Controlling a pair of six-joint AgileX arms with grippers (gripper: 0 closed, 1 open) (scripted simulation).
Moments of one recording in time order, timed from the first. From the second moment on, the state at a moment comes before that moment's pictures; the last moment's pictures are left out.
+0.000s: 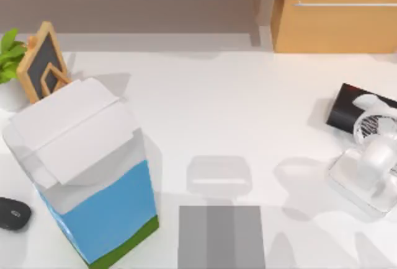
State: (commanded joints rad) left arm 0.15 0.48 0.44 -0.11 -0.14 0.57; right arm 0.00 0.00 0.00 0.00 0.00 0.00
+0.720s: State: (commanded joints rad) left arm 0.09 1.37 0.99 -0.94 -0.05 1.79; right arm 0.00 0.00 0.00 0.00 0.00 0.00
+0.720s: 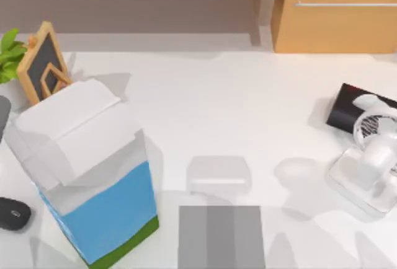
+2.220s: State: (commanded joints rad) left arm 0.05 1.70 0.76 -0.64 0.00 1.93; right arm 0.00 0.00 0.00 0.00 0.00 0.00
